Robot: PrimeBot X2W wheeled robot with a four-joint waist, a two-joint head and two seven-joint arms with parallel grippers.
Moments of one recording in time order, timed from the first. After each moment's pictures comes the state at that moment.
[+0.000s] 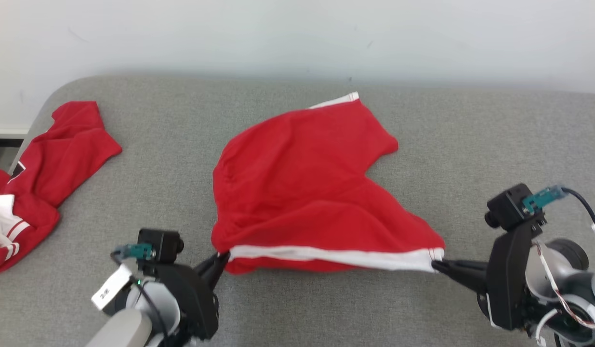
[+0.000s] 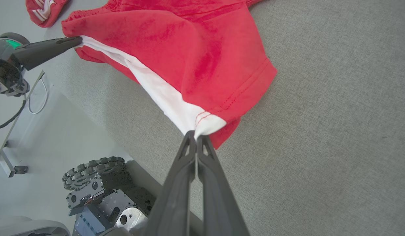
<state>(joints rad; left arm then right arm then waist) -0.43 0.29 -0.66 0.41 -0.71 -0.03 0.20 -0.22 -0.46 0.22 -0.15 0.85 0.13 0.94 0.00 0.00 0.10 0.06</state>
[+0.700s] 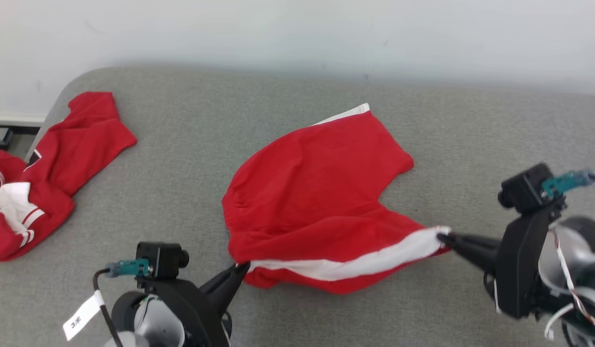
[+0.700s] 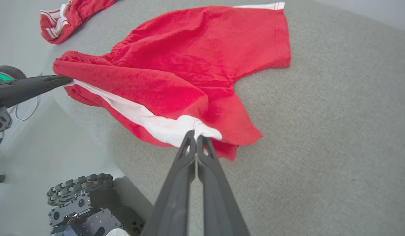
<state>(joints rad) -0.26 0.36 -0.63 0.00 -0.81 0.07 0.31 -0.17 -0.36 0.07 -0.34 0.74 0.13 1.05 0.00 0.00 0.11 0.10</state>
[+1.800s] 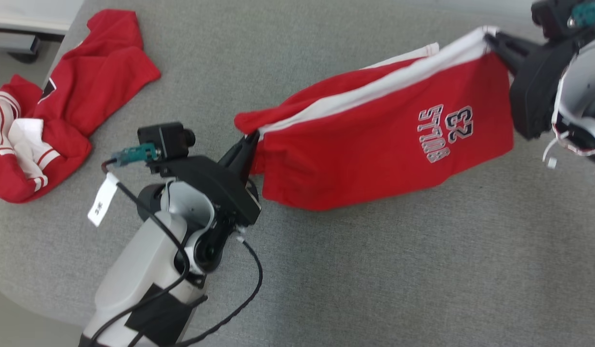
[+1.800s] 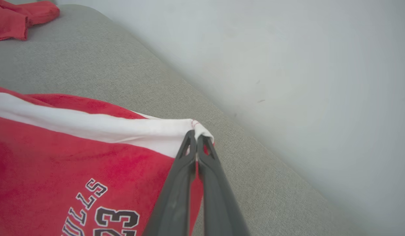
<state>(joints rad) -0.68 0.09 -0.55 0.41 -0.82 0.09 0.13 -0.97 -0.56 0.57 0.33 0.54 0.13 0.44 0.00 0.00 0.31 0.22</state>
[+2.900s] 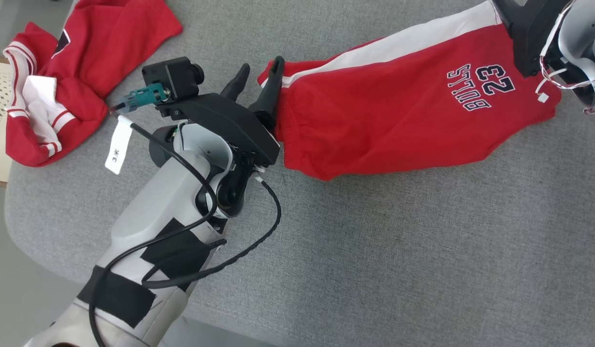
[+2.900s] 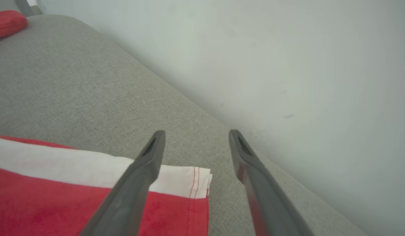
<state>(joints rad) -0.97 0.05 -0.73 0.64 -1.01 0.11 -0.08 -1.31 -0.41 0.81 0.89 0.58 0.13 0.11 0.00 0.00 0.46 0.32</state>
